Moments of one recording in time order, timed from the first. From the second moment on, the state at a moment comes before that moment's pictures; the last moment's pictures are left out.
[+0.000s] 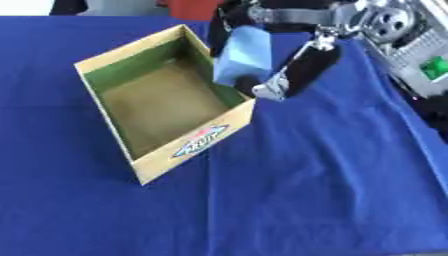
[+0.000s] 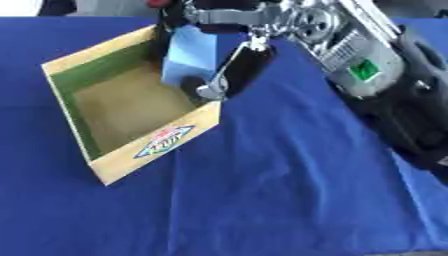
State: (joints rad) left arm -0.23 0.51 0.03 -1.99 -0.06 -0.23 0.35; right arm -1.08 -0.58 0.48 -1.60 0.42 -0.10 0.67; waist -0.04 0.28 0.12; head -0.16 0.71
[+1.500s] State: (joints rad) left arm -0.31 0.49 0.03 -1.99 -0.03 -0.24 0.34; right arm -1.16 -0.18 0.39 -0.96 0.82 -0.34 0.47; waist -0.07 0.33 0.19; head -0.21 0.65
